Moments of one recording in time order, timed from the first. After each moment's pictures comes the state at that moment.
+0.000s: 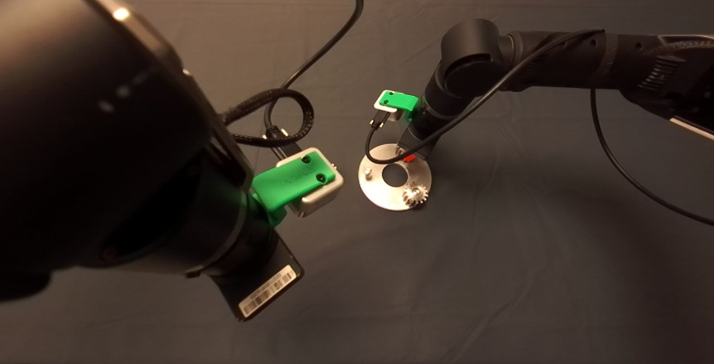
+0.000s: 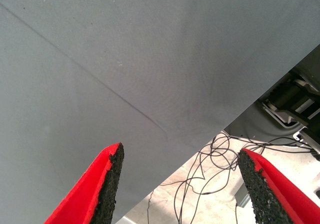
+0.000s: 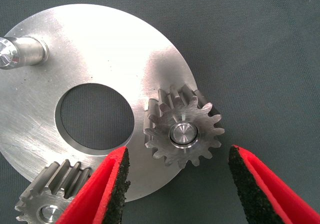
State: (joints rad) left arm -0.86 2.65 -0.44 -0.02 1.53 -1.34; right arm 0.37 2.77 -1.33 -0.40 -1.43 0.47
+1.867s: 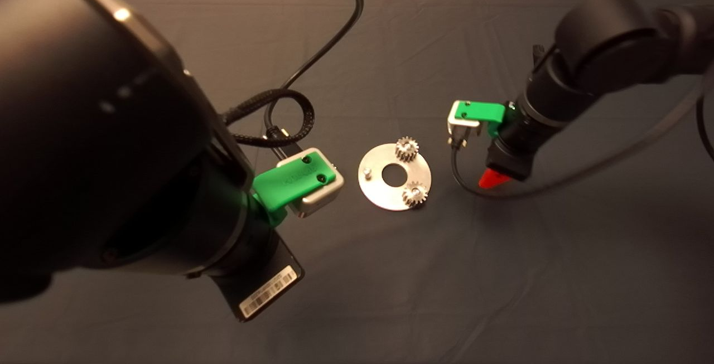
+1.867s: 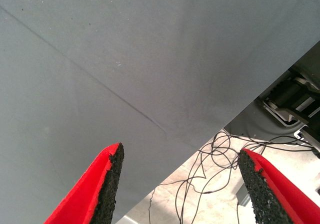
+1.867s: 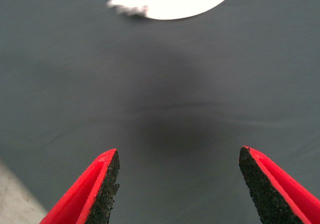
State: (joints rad) left arm -0.86 2.65 -0.44 -0.03 1.53 -1.34; right arm 0.53 2.44 -0.82 -0.14 -1.53 0.50
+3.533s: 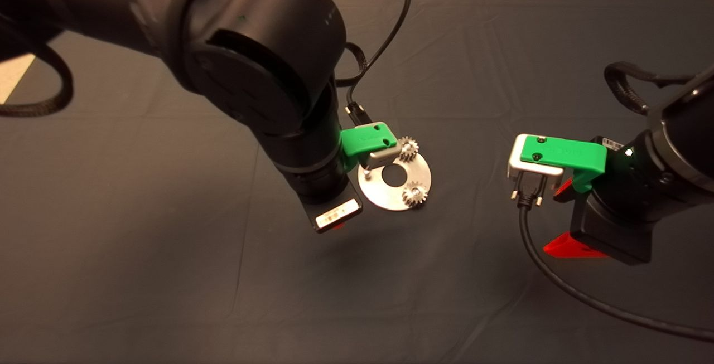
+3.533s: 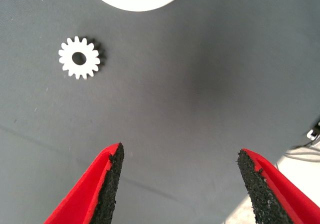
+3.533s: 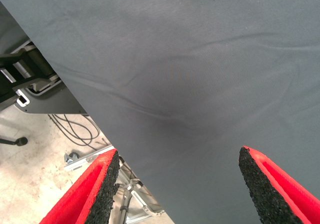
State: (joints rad) left arm -0.61 2.73 -0.81 0.17 1.53 -0.85; right arm 0.75 2.42 -0.52 0.11 -1.53 0.90
